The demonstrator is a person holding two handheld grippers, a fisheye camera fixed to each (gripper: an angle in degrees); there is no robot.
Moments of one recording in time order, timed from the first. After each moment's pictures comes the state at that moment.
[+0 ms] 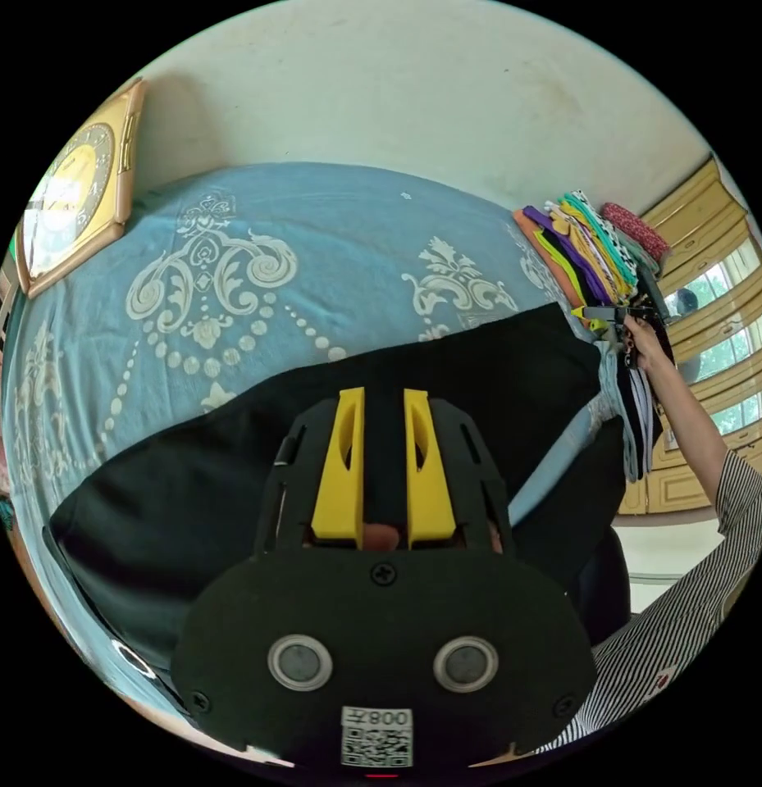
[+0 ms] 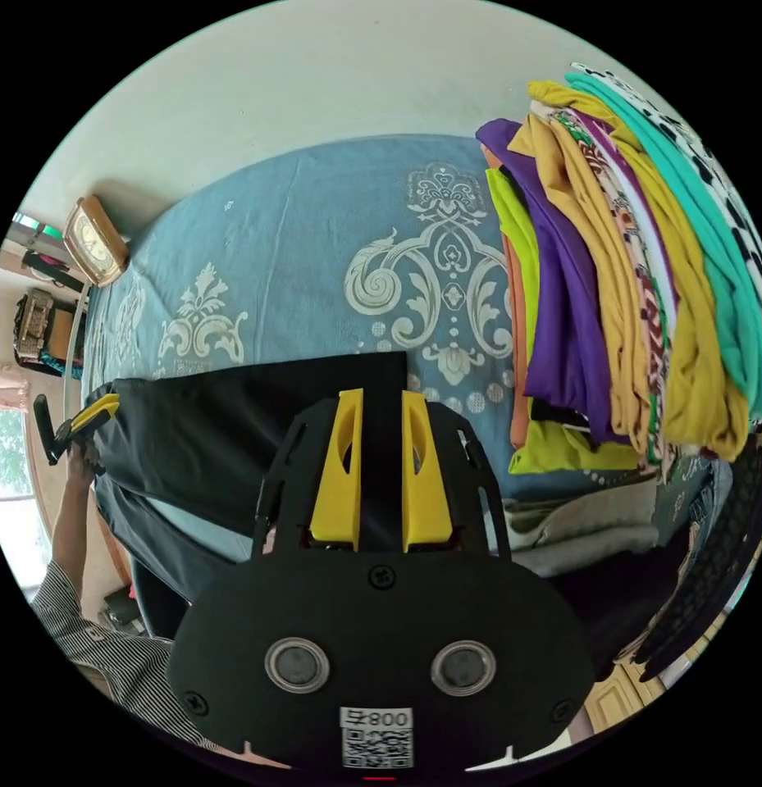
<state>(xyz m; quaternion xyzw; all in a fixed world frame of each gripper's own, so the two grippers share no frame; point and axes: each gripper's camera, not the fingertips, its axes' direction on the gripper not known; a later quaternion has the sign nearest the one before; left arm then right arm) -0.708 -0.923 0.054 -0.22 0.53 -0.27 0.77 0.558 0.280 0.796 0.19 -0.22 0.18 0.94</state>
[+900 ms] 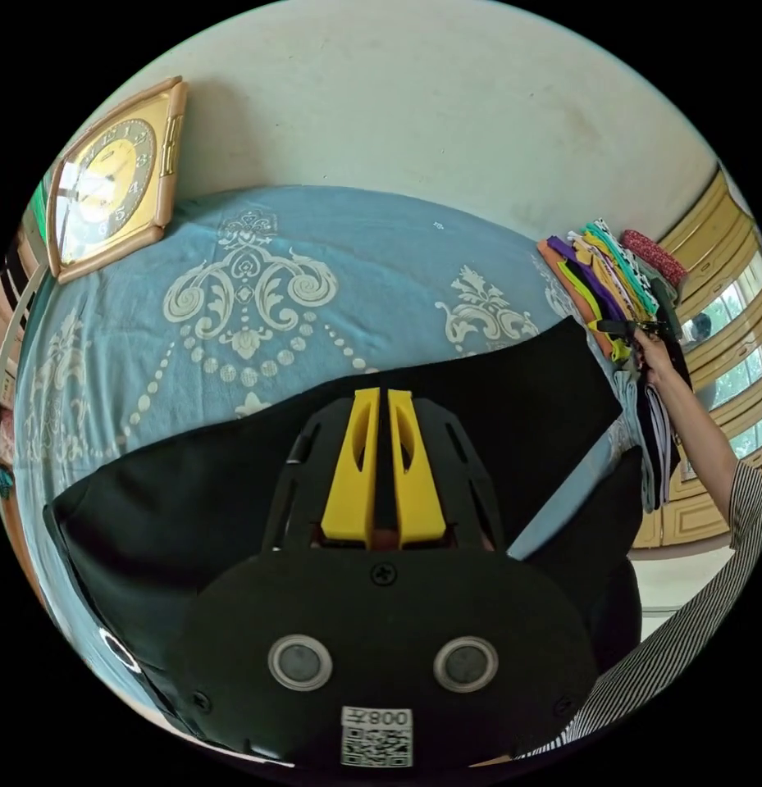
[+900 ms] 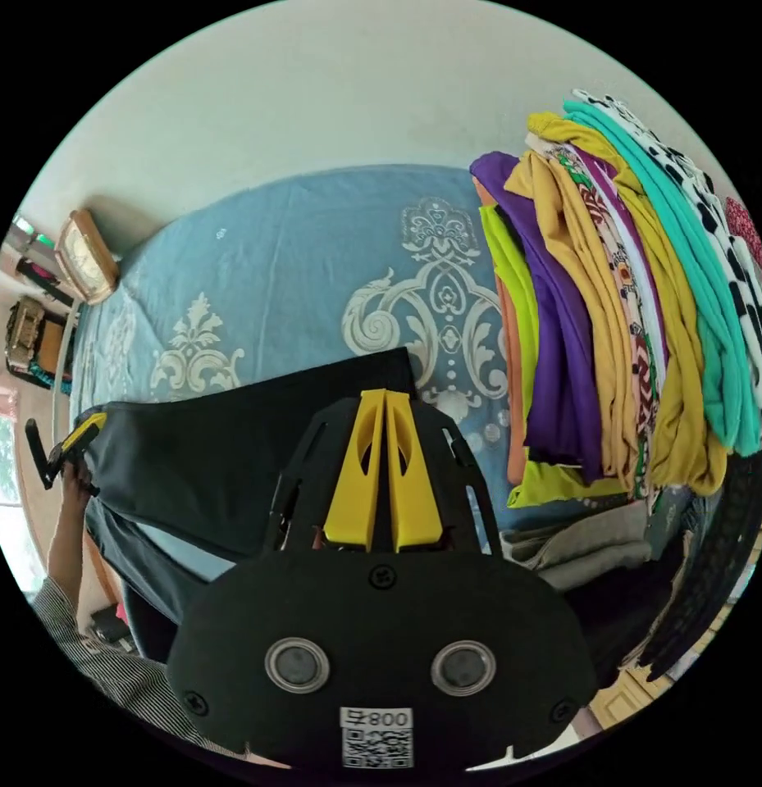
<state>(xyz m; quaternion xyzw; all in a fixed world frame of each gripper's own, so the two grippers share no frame) -0.665 -0.822 0.048 -0.20 0.48 -0.32 0.79 0.420 0.266 0.766 0.23 -0.20 0.20 0.93</state>
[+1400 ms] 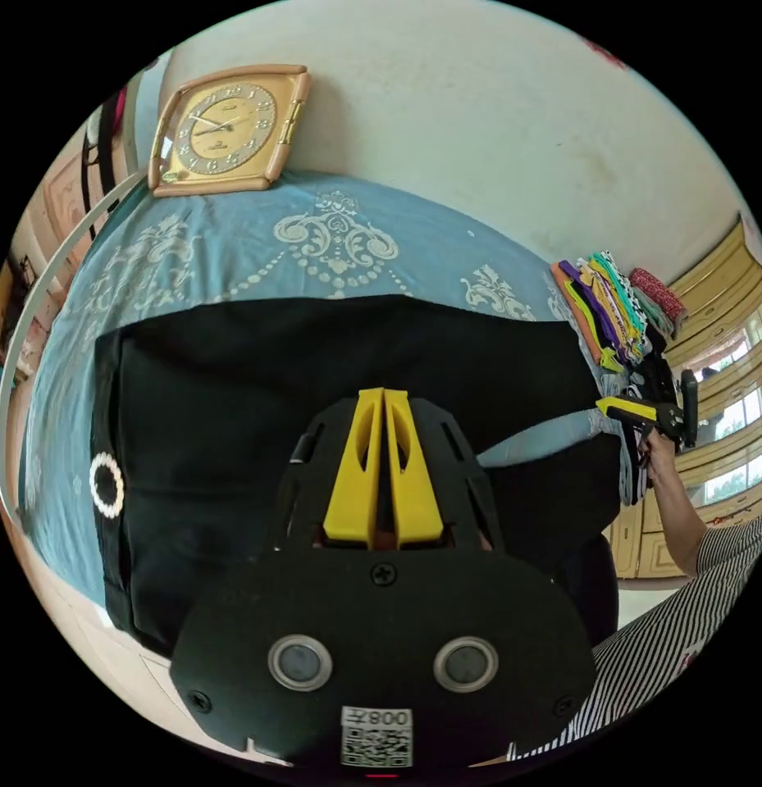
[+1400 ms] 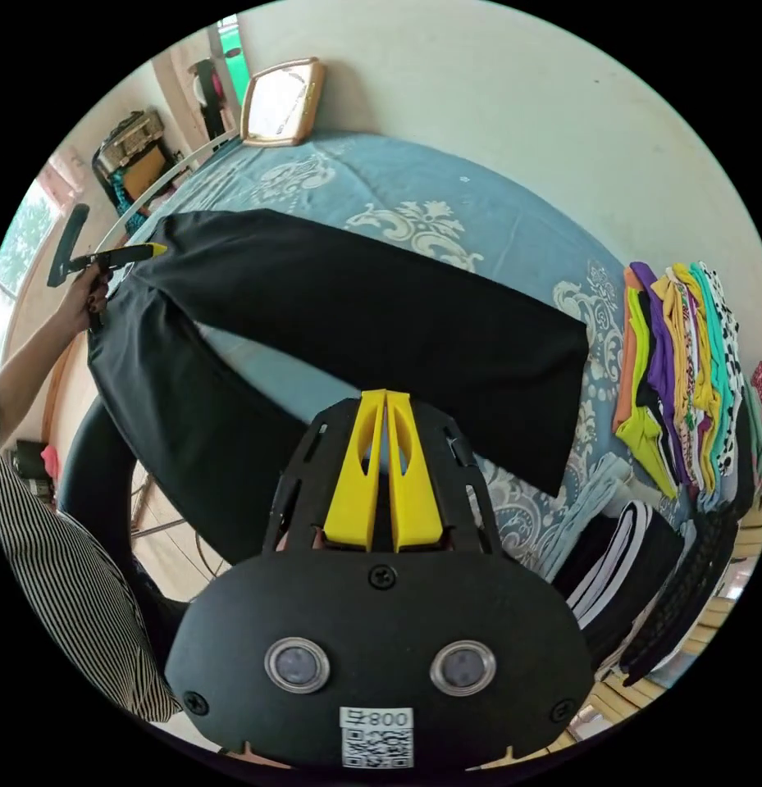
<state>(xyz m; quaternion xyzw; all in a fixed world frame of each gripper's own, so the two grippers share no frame) -0.669 -0.649 -0.042 -0.23 0.45 -0.39 0.77 0.134 0.359 0.726 0.27 -0.12 -0.03 0.95</state>
